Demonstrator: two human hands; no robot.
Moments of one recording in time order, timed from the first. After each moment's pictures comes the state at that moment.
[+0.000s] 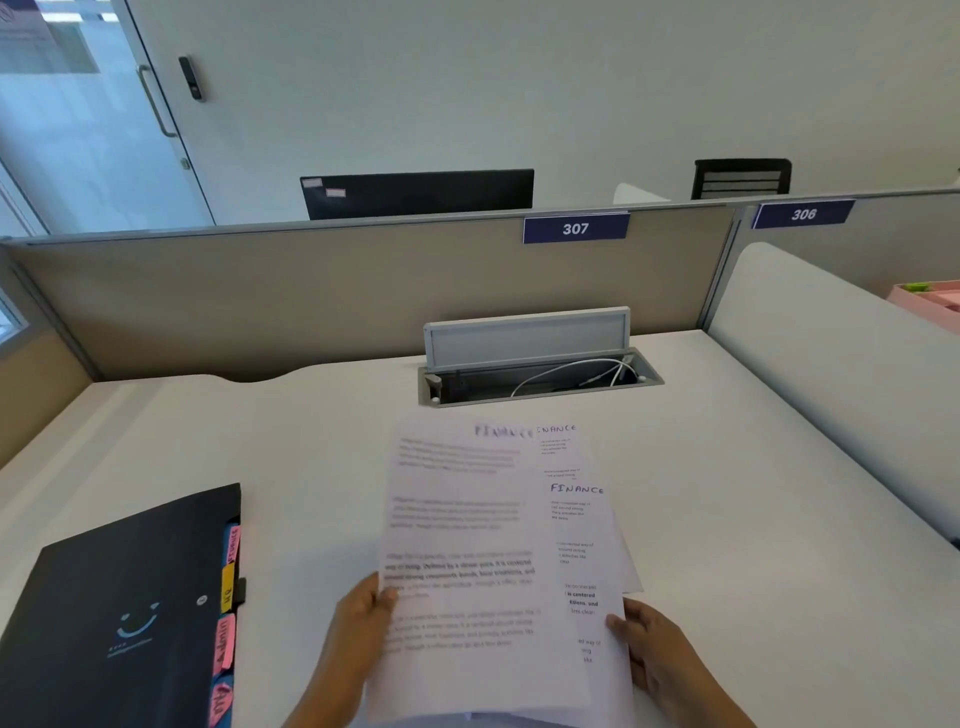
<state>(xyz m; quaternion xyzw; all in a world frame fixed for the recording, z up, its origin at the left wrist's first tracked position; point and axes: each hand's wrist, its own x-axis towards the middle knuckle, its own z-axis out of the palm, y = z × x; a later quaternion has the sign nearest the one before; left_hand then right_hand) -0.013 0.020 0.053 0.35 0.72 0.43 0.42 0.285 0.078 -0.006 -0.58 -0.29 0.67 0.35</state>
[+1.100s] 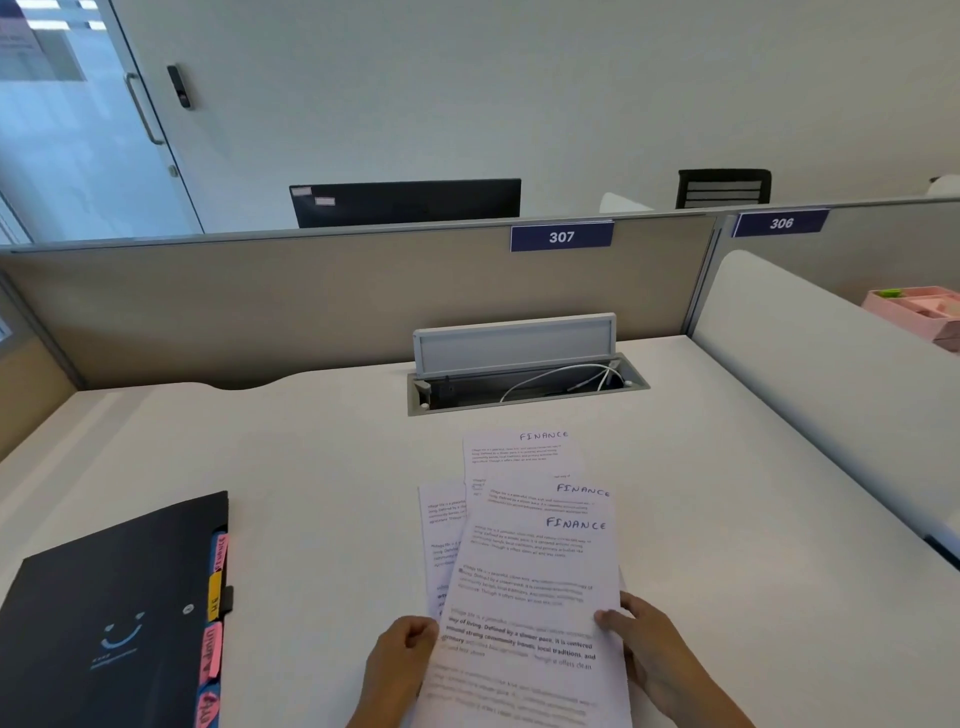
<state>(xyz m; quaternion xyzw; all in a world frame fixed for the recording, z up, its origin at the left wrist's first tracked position) 0.026 0.020 0.011 0.35 0.77 0.31 0.44 0.287 0.081 0.009 -0.62 -0.28 0.66 0.33</state>
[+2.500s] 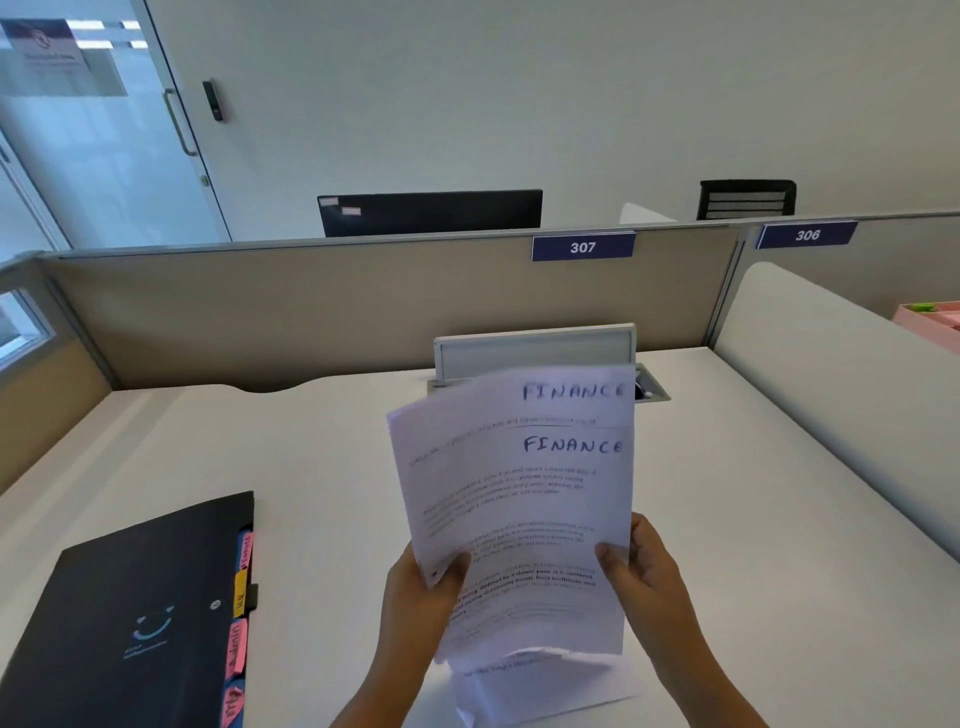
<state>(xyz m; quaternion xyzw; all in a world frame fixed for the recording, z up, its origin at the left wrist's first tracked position) 0.046 0.021 0.129 0.39 0.67 0.52 0.37 0.242 0.063 0.115 -0.47 -0.58 0.47 0.47</state>
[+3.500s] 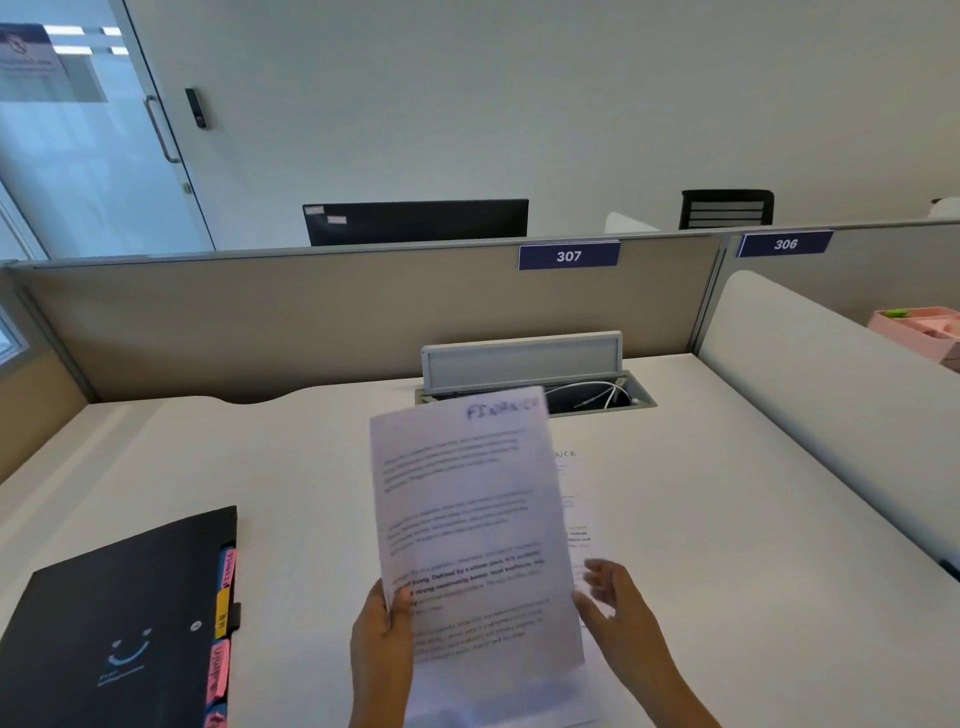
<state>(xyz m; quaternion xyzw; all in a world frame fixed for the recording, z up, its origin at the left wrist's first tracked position) 0.026 0.023 0.071 0.32 0.71 0.53 0.32 0.247 0.072 0.060 -0.62 -0.57 0.44 0.32</state>
